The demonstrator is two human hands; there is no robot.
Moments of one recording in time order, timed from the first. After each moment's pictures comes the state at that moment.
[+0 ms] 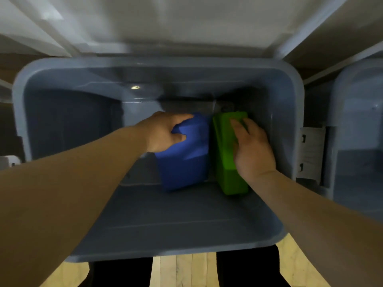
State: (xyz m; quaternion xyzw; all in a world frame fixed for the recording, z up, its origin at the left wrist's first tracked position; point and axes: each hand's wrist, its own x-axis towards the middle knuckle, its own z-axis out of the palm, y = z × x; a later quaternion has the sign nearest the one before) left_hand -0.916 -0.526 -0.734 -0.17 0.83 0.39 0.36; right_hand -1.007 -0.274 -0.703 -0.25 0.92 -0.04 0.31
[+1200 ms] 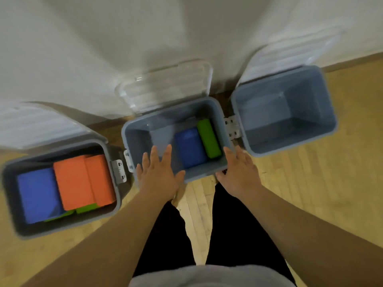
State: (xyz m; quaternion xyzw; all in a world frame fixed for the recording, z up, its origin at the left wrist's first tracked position) left_hand -0.779 -0.450 -0.290 -0.24 0.89 0.19 0.34; right_hand -0.870 -0.230 -0.283 -0.08 0.91 -0.04 0.41
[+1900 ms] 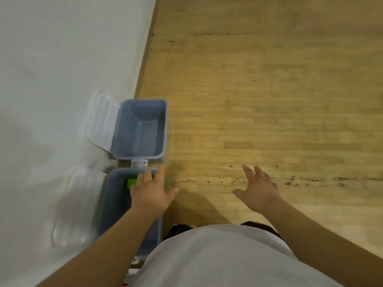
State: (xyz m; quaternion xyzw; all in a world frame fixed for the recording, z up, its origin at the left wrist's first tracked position) left_hand -0.697 -0.292 -0.083 0.34 0.90 -0.03 0.27; right_hand -0.457 -0.093 -0.087 0.50 0.80 -0.25 0.23
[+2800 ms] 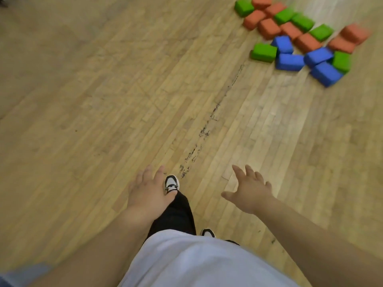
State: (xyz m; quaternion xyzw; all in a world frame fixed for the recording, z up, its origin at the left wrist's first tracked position) left_hand -0.262 0.173 -0.080 0.77 0.57 -0.19 0.21; right_hand 0.006 0.060 -0.081 0.82 0.43 -0.36 0.09
